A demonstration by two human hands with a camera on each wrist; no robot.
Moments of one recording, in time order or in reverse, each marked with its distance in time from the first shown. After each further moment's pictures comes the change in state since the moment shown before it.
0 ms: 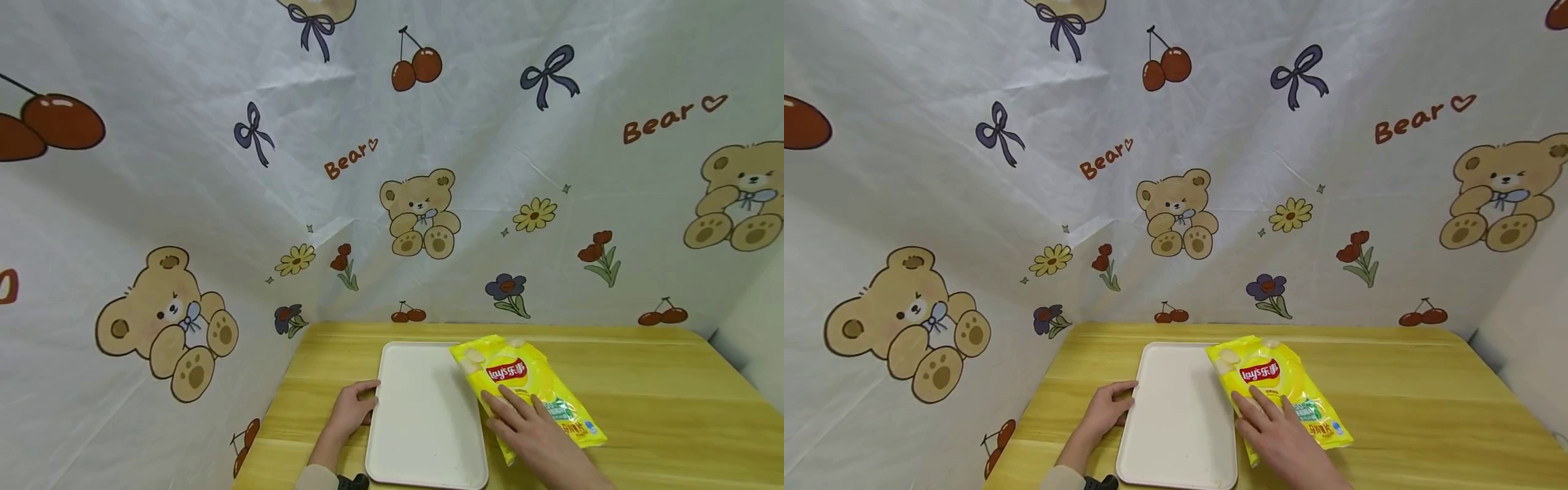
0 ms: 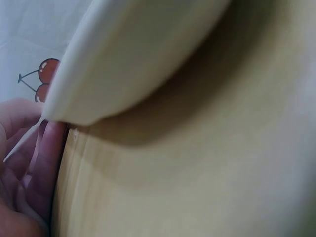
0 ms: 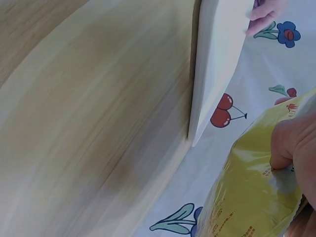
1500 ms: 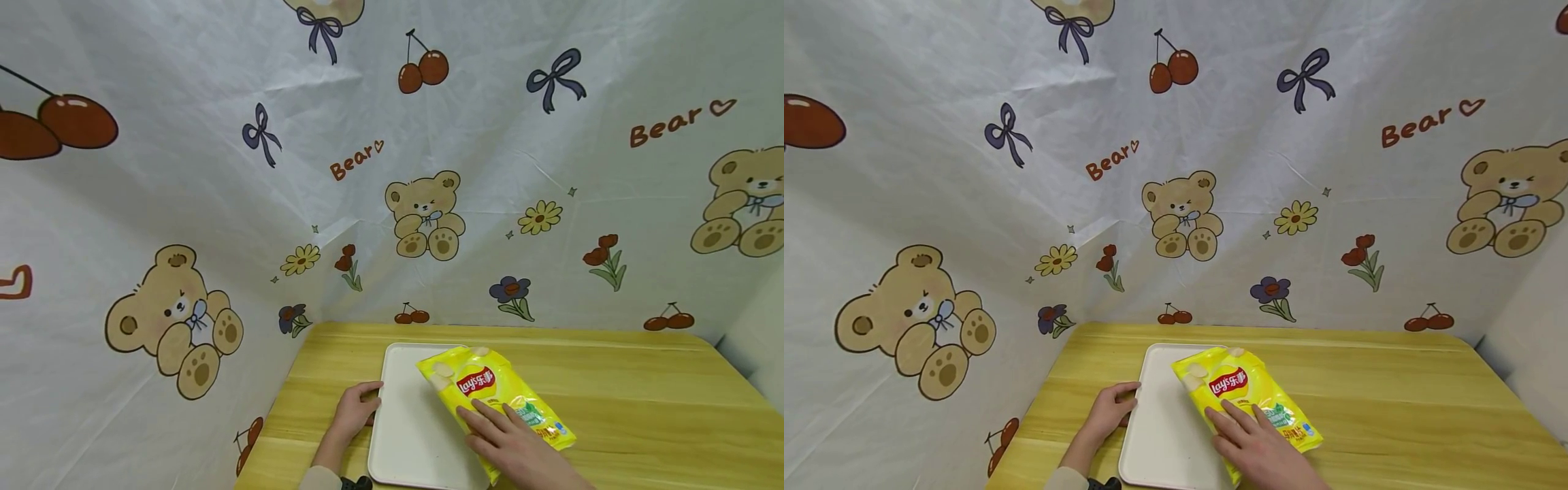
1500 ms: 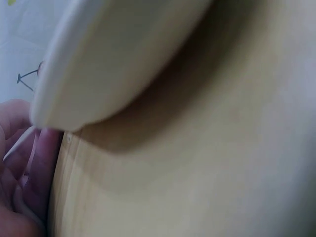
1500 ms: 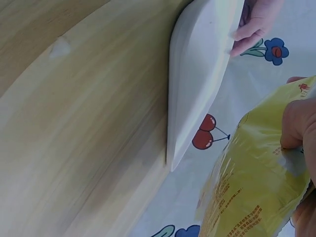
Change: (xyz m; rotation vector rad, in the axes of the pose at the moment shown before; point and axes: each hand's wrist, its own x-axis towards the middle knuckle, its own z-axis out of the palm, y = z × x) left_hand -0.004 0.002 0.001 0.011 0.018 0.024; right_hand 0.014 -0.022 -0.002 0.035 0.019 -0.193
